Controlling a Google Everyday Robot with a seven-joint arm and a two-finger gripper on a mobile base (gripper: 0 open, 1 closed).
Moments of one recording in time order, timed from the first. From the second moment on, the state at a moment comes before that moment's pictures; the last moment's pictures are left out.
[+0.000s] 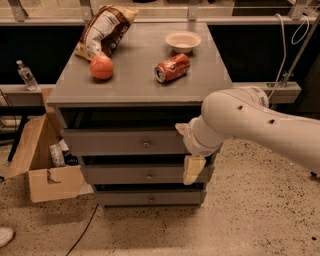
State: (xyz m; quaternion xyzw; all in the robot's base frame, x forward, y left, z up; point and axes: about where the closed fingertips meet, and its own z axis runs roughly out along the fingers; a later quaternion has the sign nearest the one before) arm 0.533 -0.071 0.718 -0.74 0.64 -0.02 0.22
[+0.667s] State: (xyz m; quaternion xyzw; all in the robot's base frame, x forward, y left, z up) arm 0.593 -0.068 0.669 -0.76 0.61 -0.05 0.20
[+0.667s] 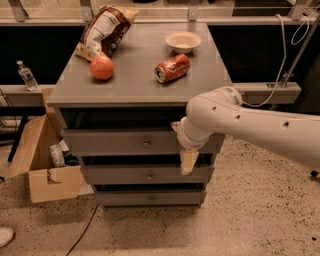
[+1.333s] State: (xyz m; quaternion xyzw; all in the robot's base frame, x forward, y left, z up) arm 0.641 -0.075 0.653 -0.76 0.62 -0.07 0.19
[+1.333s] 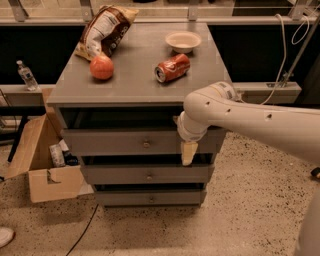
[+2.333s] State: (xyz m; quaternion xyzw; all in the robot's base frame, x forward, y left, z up) arm 0.646 -0.121 0.639 -0.72 0.67 -0.07 0.15
